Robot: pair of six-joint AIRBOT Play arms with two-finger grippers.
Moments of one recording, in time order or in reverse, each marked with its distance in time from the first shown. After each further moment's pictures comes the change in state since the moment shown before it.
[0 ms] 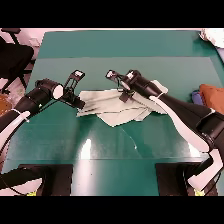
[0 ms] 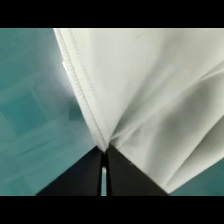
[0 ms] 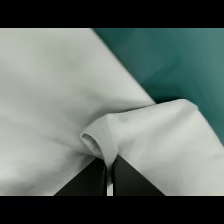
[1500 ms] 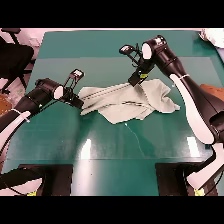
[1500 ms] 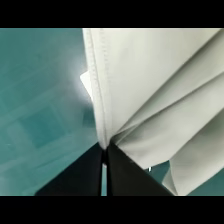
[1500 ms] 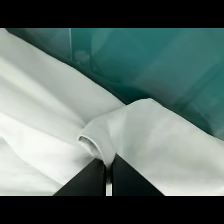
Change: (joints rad) left arm -0.001 0.000 0.001 0.086 -0.029 -0.009; right arm -0.177 0.006 0.303 0.282 0.333 -0.128
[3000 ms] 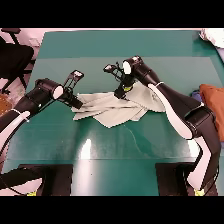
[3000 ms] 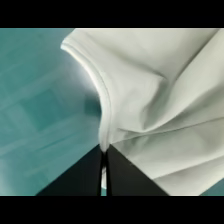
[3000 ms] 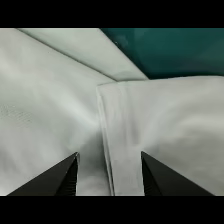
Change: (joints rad) left arm 0.000 0.000 -0.001 -0.008 0.017 0.001; right arm 0.106 -0.180 -0.003 0.137 -0.094 -0.043
